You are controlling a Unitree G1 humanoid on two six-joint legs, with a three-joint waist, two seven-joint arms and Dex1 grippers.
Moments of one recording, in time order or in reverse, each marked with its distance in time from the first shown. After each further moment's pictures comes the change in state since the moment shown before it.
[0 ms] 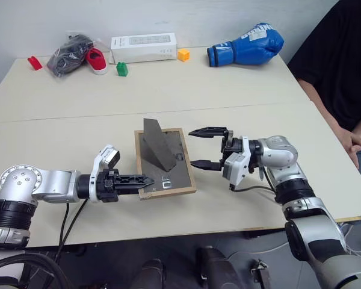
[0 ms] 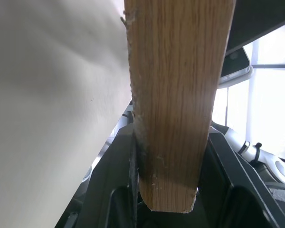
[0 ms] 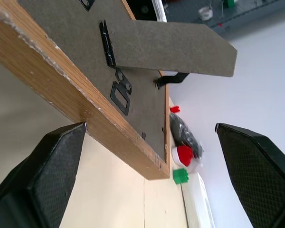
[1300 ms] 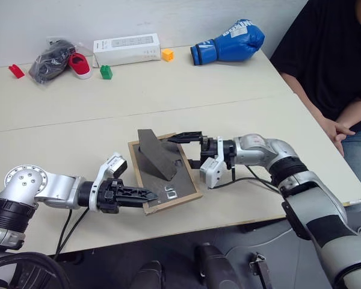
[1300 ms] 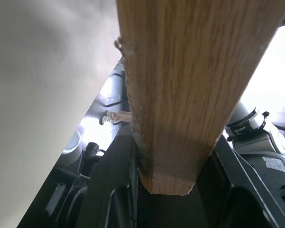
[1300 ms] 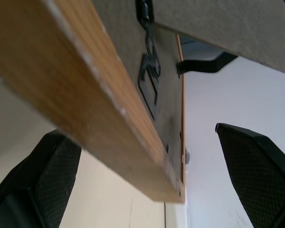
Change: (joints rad) left arm 0.000 0.079 -0.144 -0.086 -0.019 0.005 -0.108; right arm -0.240 -0.019 0.300 0.268 -0.596 -0.155 -0.794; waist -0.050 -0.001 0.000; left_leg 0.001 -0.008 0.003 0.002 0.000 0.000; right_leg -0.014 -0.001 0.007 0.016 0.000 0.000
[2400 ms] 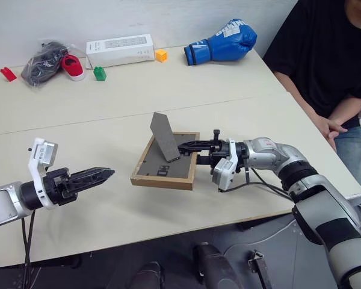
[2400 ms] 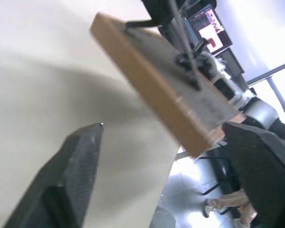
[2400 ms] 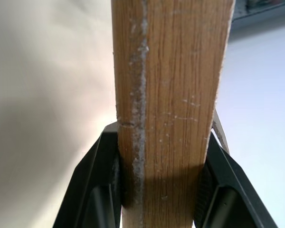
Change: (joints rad) left arm 0.486 0.028 0.679 -0.344 0.509 -0.426 -0.335; right arm 0.037 -0.104 0.112 -0.018 0.316 -0.052 0.081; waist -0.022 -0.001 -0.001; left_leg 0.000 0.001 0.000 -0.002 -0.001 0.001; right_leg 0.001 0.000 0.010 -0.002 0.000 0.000
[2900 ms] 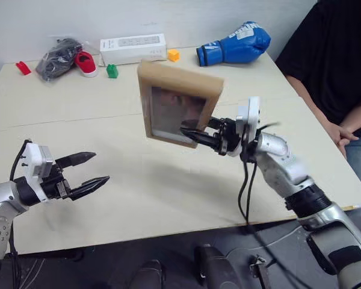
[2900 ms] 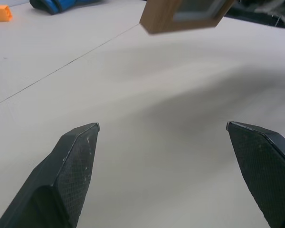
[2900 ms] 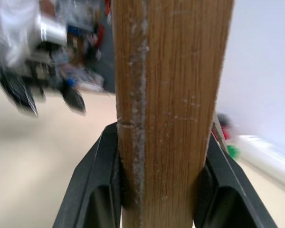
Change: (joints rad) left arm 0.031 -0.144 -0.071 0.039 0.722 -0.797 -0.332; right arm 0.284 -0.093 -0.091 -0.854 1.365 1.375 0.583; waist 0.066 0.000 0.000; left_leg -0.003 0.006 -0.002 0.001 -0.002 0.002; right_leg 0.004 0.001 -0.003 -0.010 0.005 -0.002
